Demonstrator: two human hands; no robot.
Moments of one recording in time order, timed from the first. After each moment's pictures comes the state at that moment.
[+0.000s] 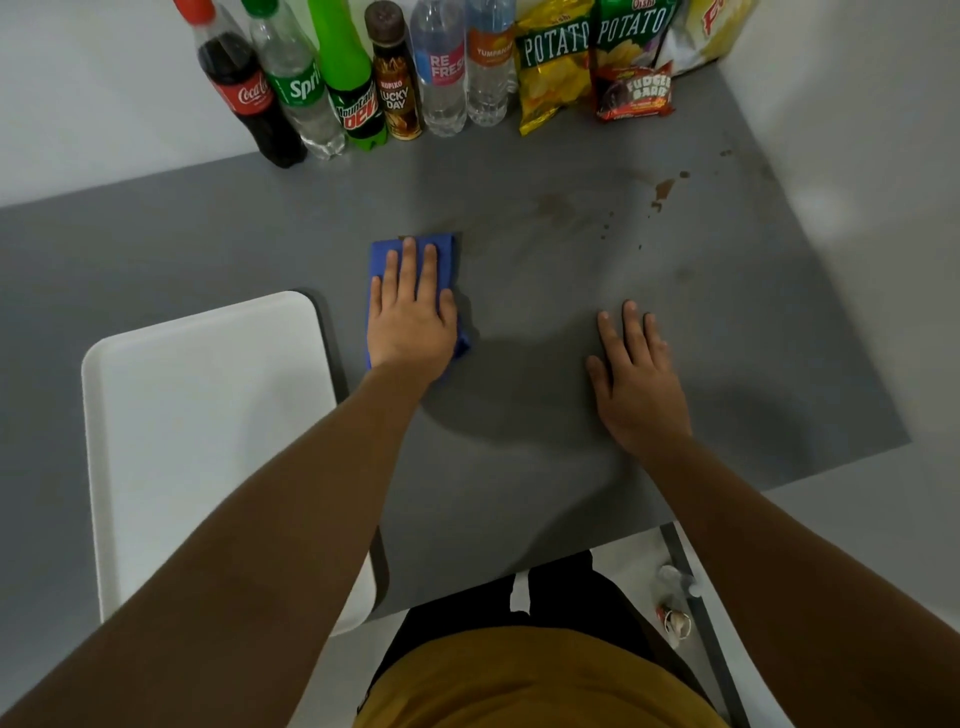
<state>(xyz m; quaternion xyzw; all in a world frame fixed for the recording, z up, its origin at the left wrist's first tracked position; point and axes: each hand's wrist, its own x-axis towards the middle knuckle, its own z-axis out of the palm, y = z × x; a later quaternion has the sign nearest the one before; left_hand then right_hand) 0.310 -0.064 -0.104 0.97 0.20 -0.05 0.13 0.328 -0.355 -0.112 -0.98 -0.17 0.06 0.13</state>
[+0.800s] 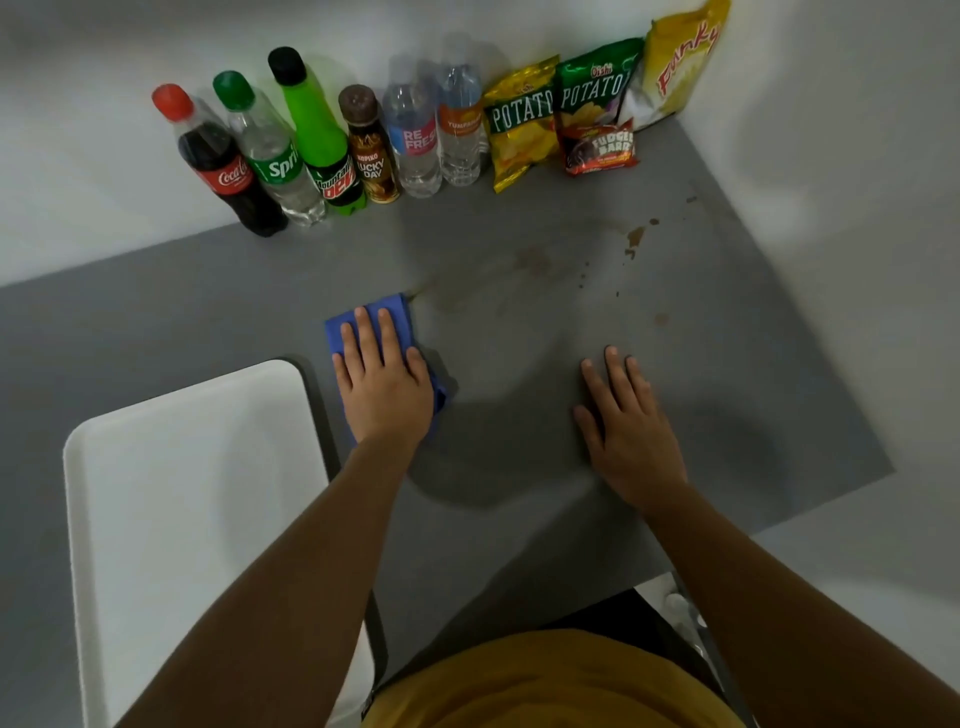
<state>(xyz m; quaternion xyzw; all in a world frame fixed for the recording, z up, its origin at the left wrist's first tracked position) 0.306 -0.061 -0.111 0.95 0.29 -0.03 0.14 0.331 -0.360 -0.109 -0.97 -0.17 0.08 0.12</state>
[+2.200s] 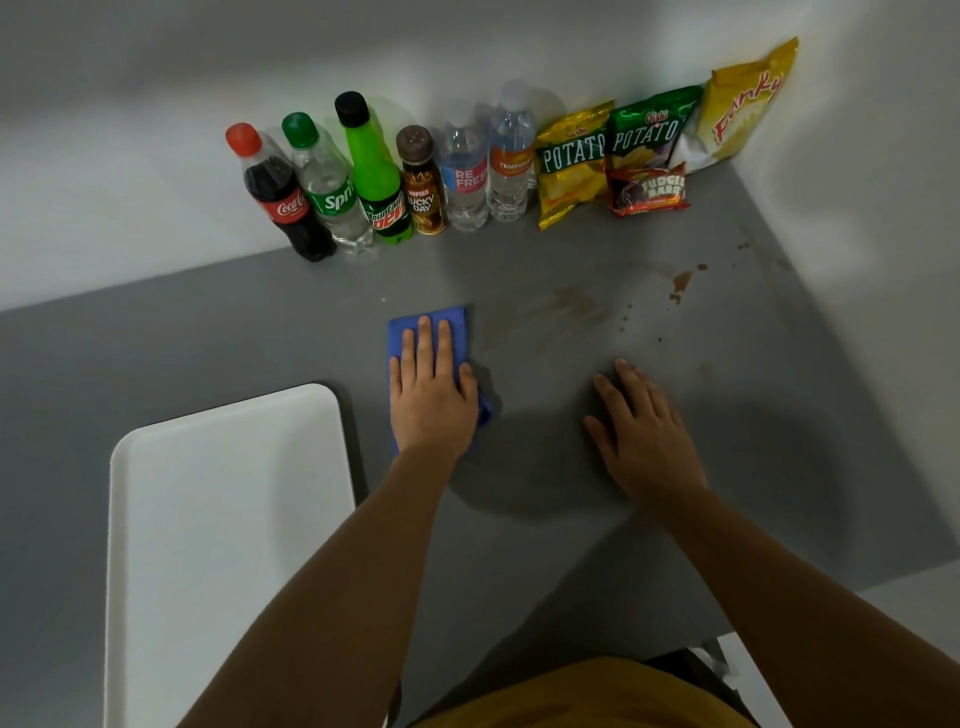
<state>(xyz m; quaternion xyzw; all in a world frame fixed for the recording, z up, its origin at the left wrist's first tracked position) 0.333 -0.062 -0.112 0.96 0.25 -0.02 0.13 0.380 -0.327 -0.093 -0.96 -0.23 0.11 0.09</state>
